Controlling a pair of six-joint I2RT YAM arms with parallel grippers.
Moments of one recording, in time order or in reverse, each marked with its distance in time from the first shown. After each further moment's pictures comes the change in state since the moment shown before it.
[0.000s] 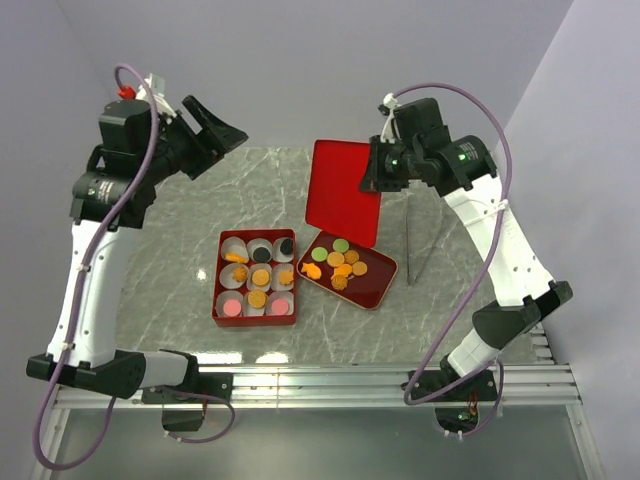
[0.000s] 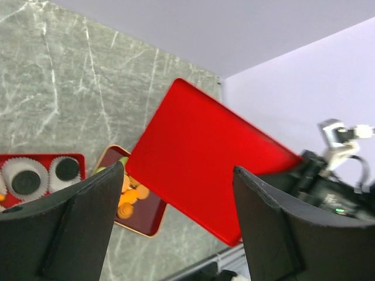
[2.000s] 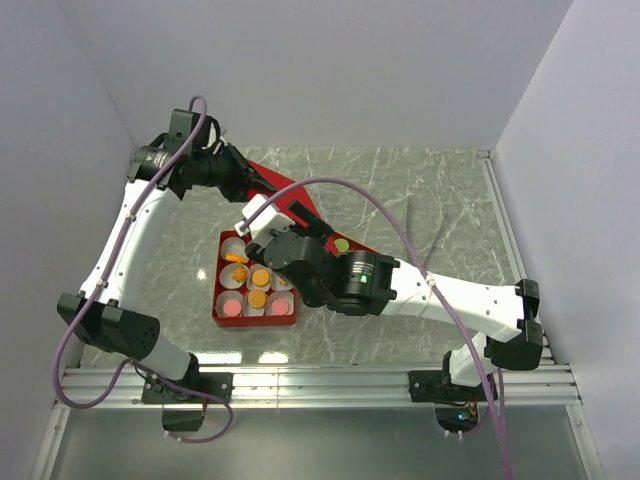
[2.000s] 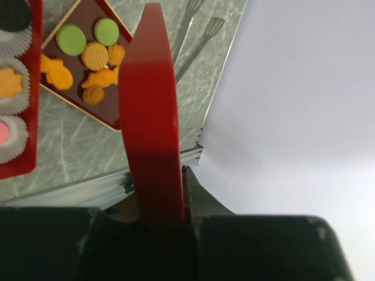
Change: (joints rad) left arm -0.062 0.217 -0.016 -0.256 0.266 -0.239; right arm 0.852 -0.059 -0.393 0.593 1.021 -0.595
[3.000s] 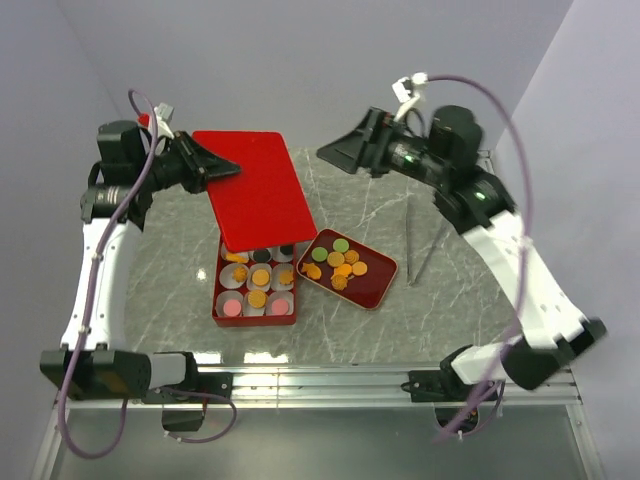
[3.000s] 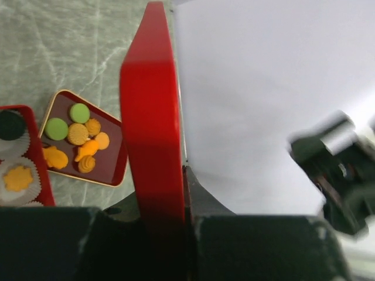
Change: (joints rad) left arm 0.291 -0.199 -0.217 0.390 0.291 0.164; right arm -0.789 -0.246 0.079 0.075 -1.193 0.801
